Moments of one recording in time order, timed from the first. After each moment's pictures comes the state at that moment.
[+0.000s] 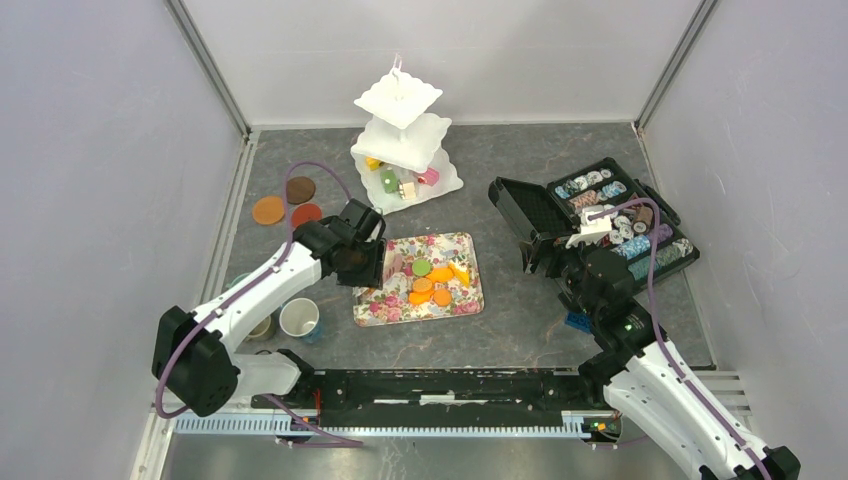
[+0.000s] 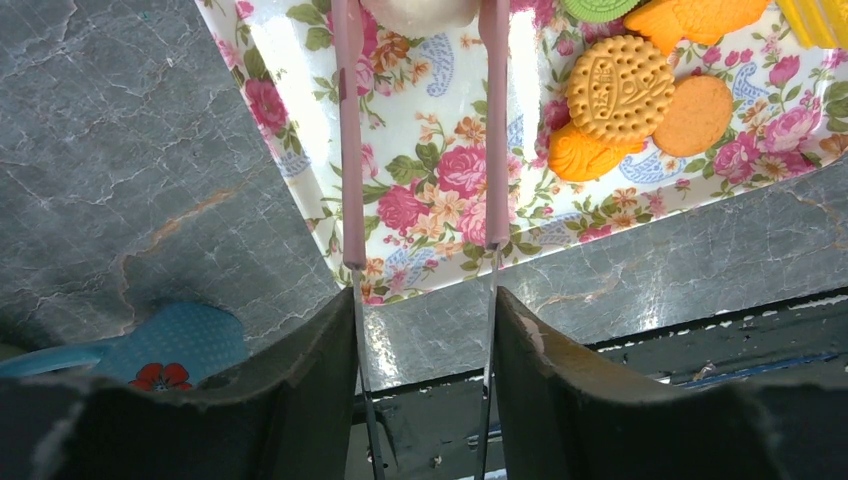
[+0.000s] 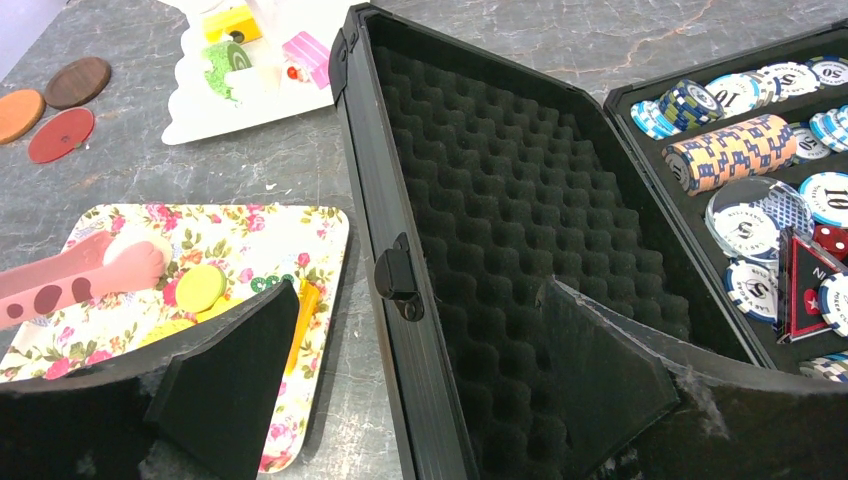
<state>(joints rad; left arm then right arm) -0.60 1.27 0.99 -0.90 -0.05 -0.44 0.49 0.57 0.46 -0.09 0.21 0.23</state>
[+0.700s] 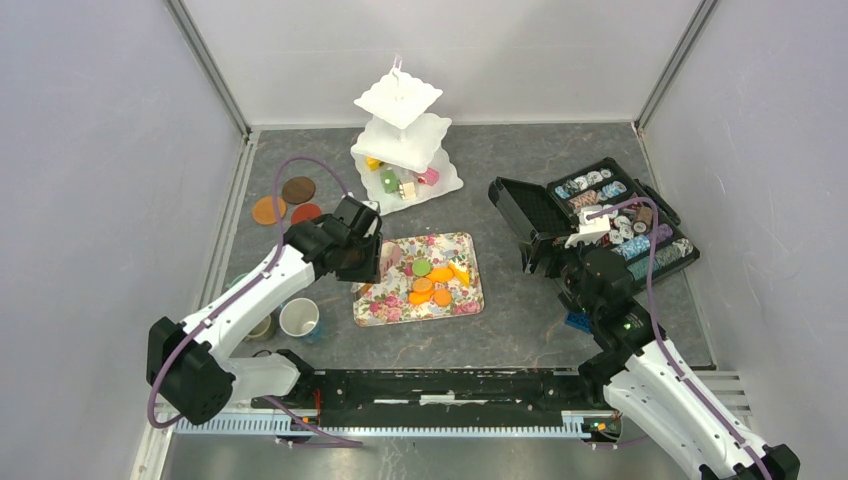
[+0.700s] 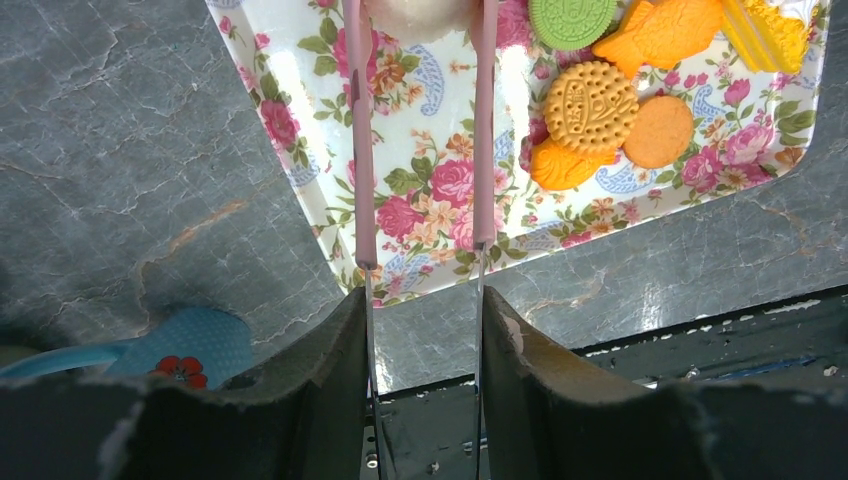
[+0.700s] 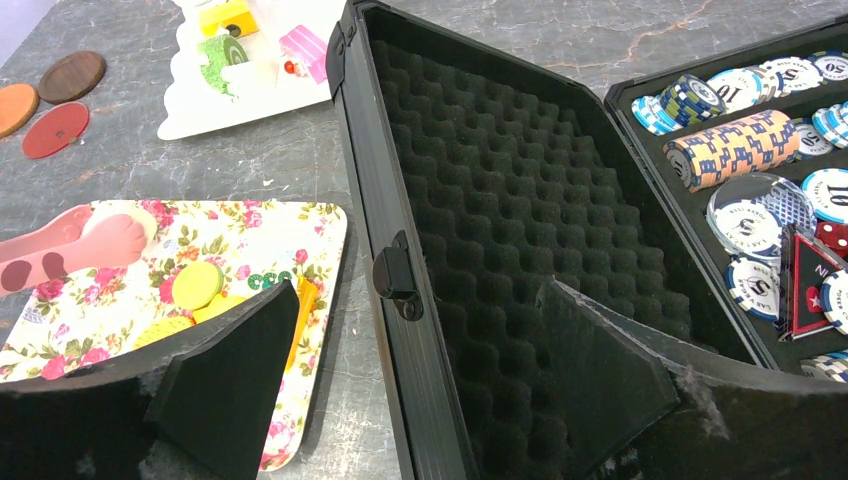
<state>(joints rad) -0.60 1.22 1.02 -0.90 -0.07 -0.44 0.49 0.58 0.46 -0.09 0.21 0.23</state>
